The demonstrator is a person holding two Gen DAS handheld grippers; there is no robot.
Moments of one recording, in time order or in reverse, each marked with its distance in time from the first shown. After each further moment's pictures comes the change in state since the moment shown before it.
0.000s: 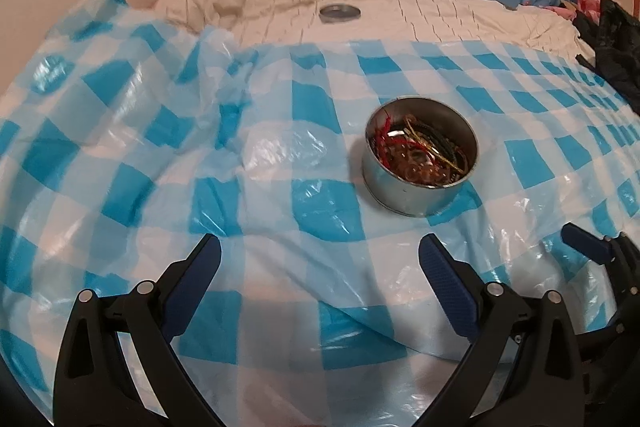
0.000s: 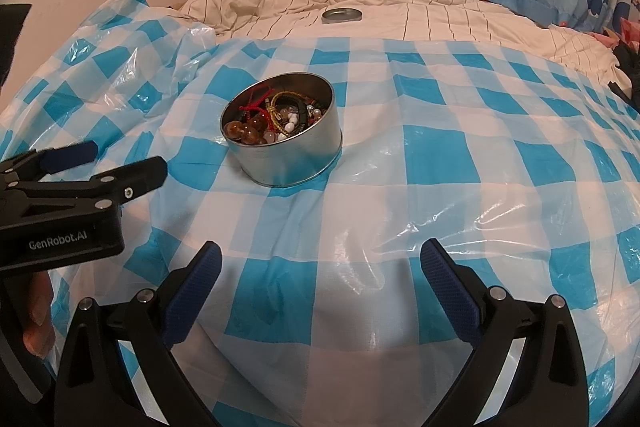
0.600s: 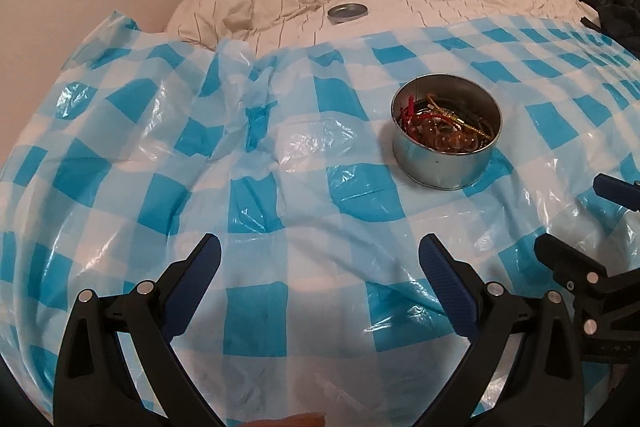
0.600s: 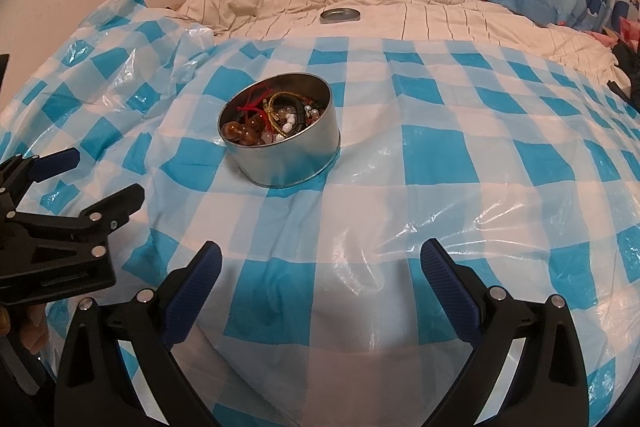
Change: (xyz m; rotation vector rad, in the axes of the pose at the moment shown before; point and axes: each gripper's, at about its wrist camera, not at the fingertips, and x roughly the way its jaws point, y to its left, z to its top) left arm -0.010 0.002 -0.014 0.137 -0.041 0.138; right arm 0.001 -0.001 -0.002 -0.002 0.003 -0.007
